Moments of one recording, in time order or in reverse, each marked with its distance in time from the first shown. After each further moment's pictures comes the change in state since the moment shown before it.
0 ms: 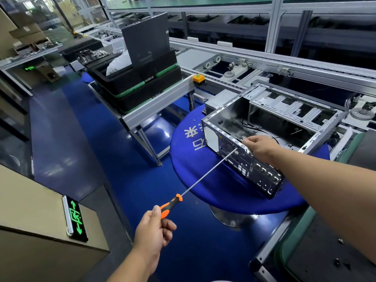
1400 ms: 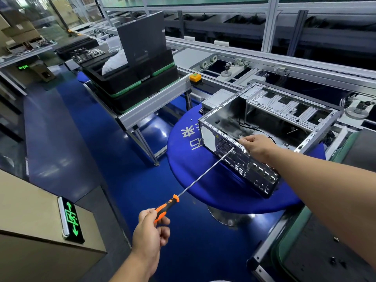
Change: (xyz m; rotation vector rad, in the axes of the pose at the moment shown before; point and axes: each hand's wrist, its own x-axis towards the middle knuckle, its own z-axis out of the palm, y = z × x) left_hand 0.007 -0.008 0.002 -0.077 0.045 0.006; right_hand -0.002 0.000 0.000 0.010 0.010 0.006
